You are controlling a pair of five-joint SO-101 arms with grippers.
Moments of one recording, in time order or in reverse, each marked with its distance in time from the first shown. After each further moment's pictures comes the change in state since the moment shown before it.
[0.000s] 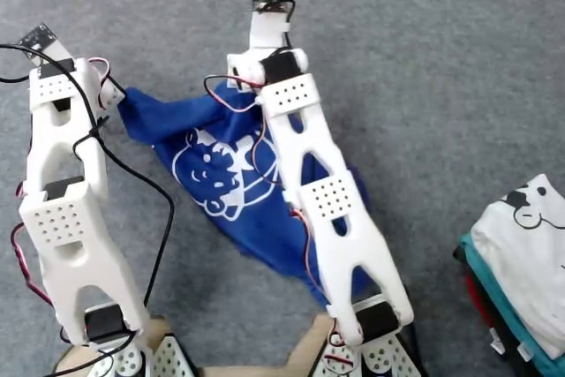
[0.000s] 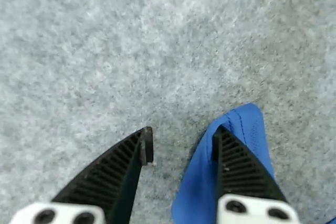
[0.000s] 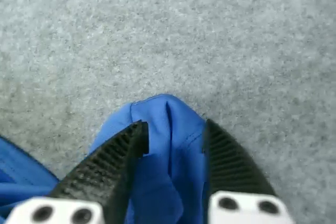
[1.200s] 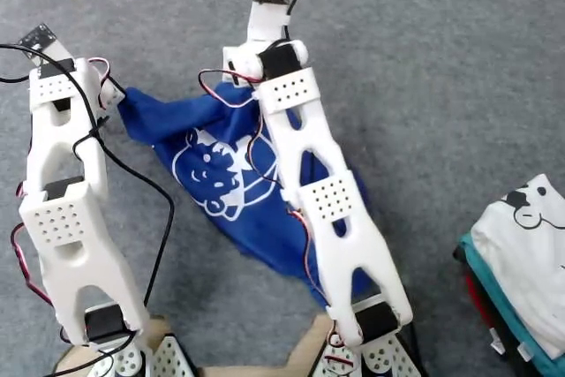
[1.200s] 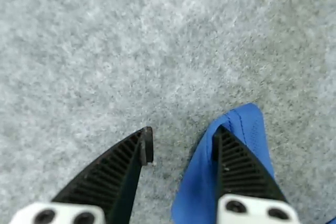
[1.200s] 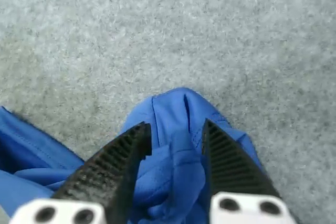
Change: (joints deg) left arm 0.0 0.0 0.0 0.0 0.0; right arm -1.4 -4.7 0.0 5.1 -1.1
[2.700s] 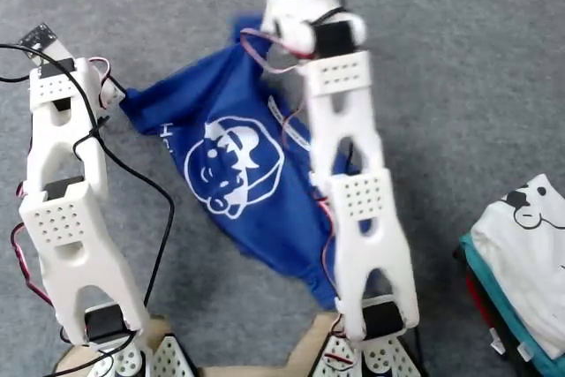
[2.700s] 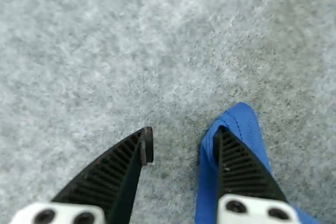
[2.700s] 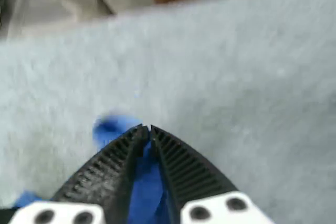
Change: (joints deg) left arm 0.0 0.0 0.0 0.0 0.0; right arm 9.8 -14.2 0.1 -4.4 1.4
